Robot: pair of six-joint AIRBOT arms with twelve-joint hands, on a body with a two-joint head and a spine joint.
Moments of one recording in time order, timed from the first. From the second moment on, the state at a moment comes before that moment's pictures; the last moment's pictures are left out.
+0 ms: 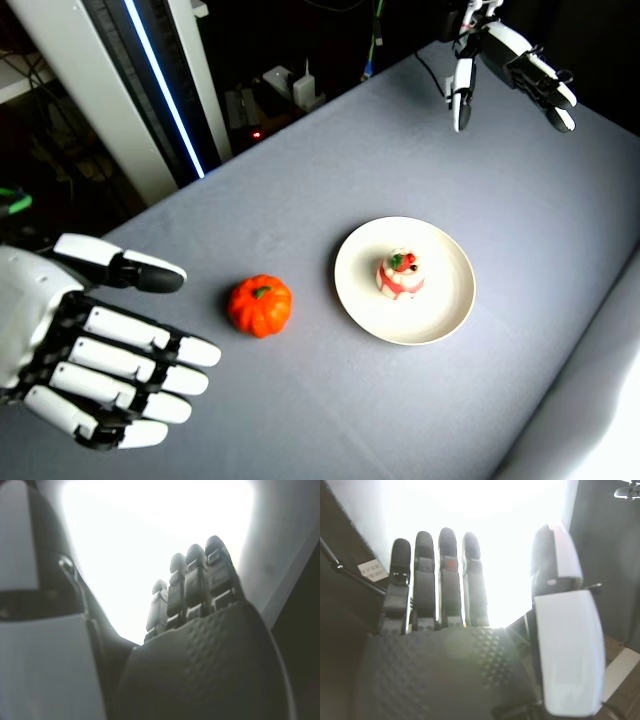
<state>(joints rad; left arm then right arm) 1.04 -0.99 1.29 -0.40 -1.23 0.16 -1.13 -0.81 1.00 0.47 1.30 -0.57</state>
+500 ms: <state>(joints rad) 1.05 -1.00 1.30 -0.40 -1.23 0.16 -1.13 -0.82 1.00 0.47 1.30 -0.57</state>
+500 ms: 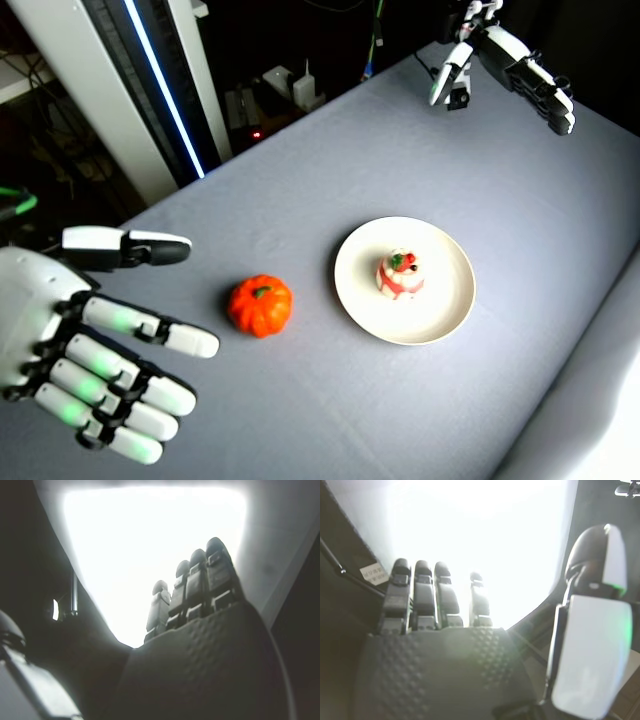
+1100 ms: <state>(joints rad) 0.70 -1.20 1.51 -0.08 -0.91 0.16 -1.13 -0.83 1.00 0.46 1.30 -0.57</state>
